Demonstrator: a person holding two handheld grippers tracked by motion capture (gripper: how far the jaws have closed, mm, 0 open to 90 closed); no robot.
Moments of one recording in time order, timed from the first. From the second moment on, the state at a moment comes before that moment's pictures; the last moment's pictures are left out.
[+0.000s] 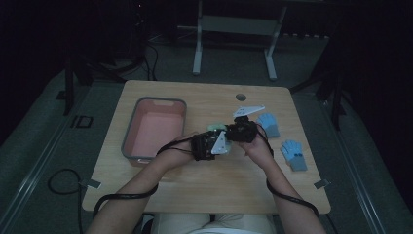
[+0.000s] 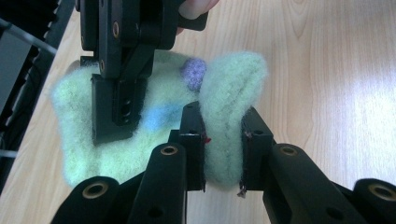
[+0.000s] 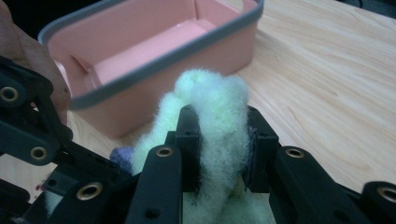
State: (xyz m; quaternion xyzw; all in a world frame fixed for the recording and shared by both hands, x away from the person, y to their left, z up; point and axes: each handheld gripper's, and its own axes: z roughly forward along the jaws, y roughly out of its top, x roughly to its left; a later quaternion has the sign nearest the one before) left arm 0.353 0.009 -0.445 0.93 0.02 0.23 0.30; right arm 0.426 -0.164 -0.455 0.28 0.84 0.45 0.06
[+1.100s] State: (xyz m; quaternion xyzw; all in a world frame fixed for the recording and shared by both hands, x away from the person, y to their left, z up) left arm 0.357 0.136 -0.421 0.94 0.07 0.25 0.22; right arm 0.449 -0.020 -0.436 0.23 0.84 0.48 0.03
